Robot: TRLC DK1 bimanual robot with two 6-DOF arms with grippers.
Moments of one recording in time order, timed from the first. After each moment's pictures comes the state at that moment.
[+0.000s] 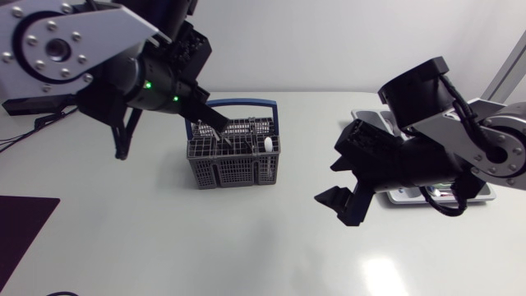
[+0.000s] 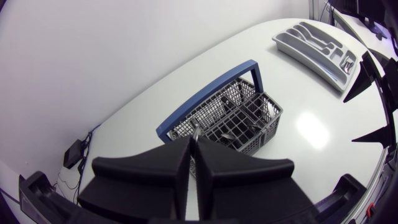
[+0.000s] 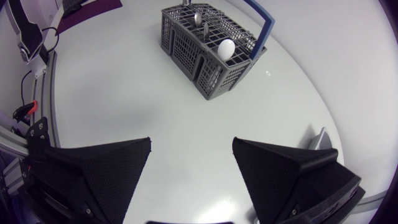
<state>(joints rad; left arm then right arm) -0.65 1.45 1.31 -0.59 -0.43 0.15 0.48 1.24 0.86 -0.56 -0.17 -0.50</state>
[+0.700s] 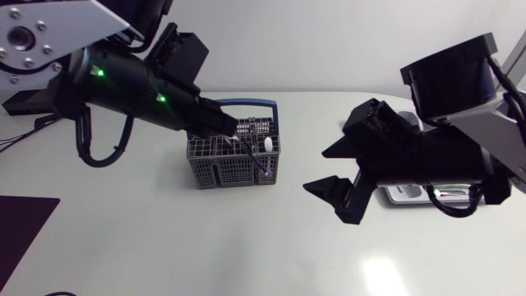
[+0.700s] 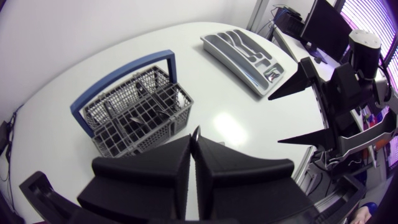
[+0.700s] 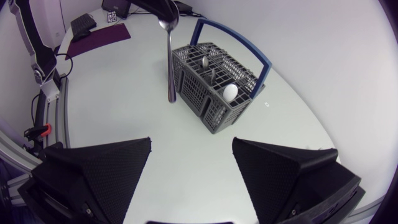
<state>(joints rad) -0.59 1.42 1.31 -0.71 0.17 -0.03 0.55 1.12 0.87 -0.49 -0.22 -0.41</state>
